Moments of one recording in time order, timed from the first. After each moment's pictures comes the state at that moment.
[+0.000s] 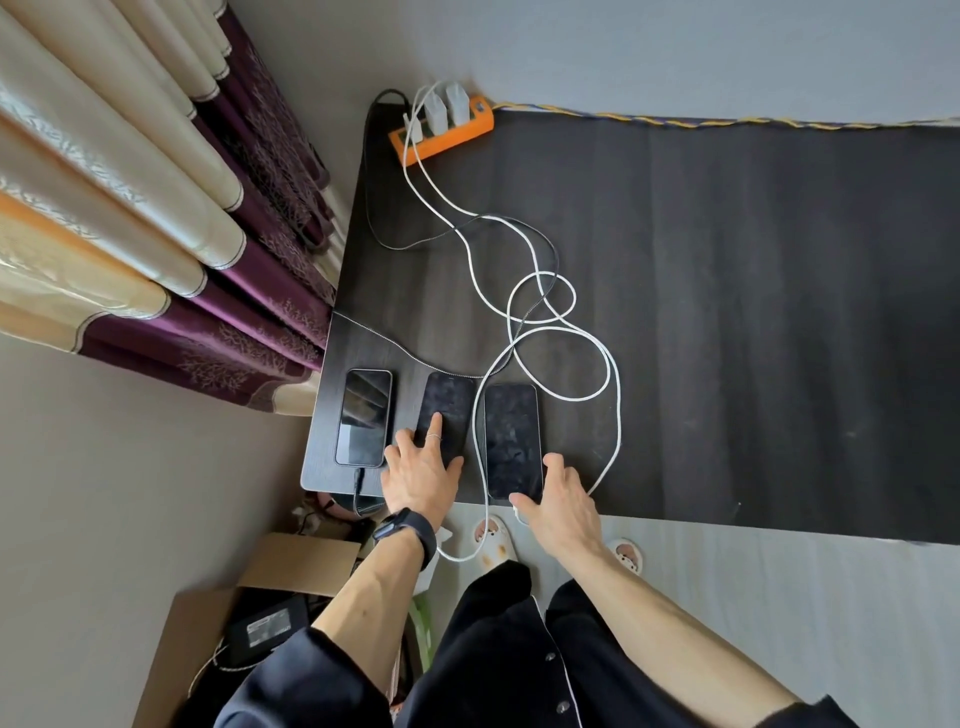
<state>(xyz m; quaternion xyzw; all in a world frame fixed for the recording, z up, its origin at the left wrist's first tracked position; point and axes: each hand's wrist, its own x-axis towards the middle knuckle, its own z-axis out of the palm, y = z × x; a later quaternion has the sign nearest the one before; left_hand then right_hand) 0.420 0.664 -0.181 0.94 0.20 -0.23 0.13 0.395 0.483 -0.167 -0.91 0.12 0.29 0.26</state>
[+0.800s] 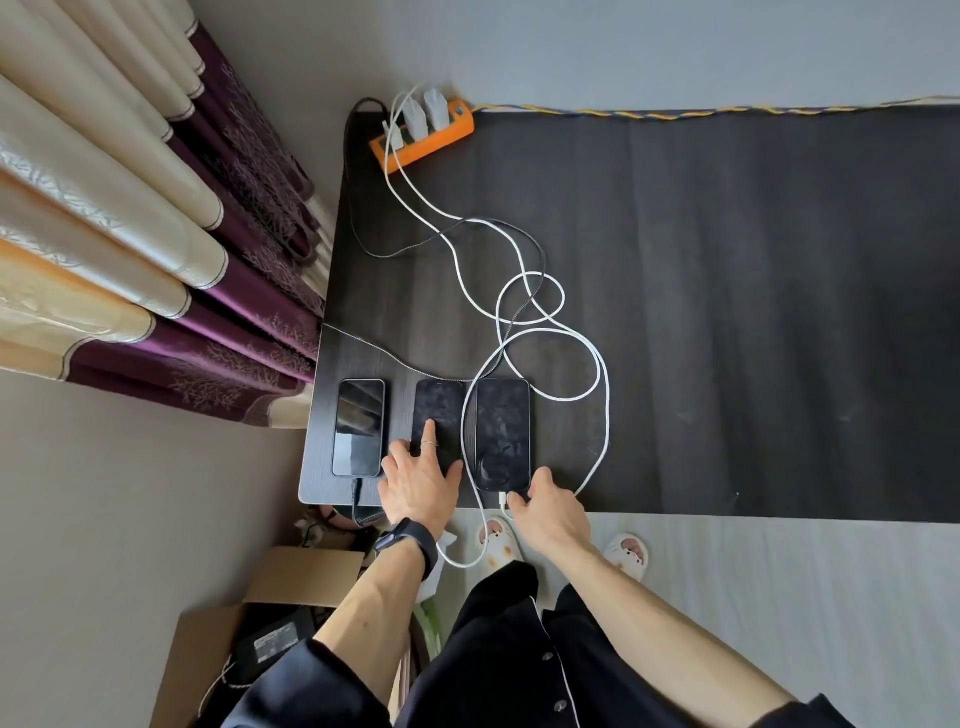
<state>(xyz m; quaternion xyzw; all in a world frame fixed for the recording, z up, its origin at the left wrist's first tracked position) 0.418 0.660 -0.176 0.94 0.20 -0.24 0.11 0.395 0.493 -0.173 -0.88 0.18 0.36 0.26</state>
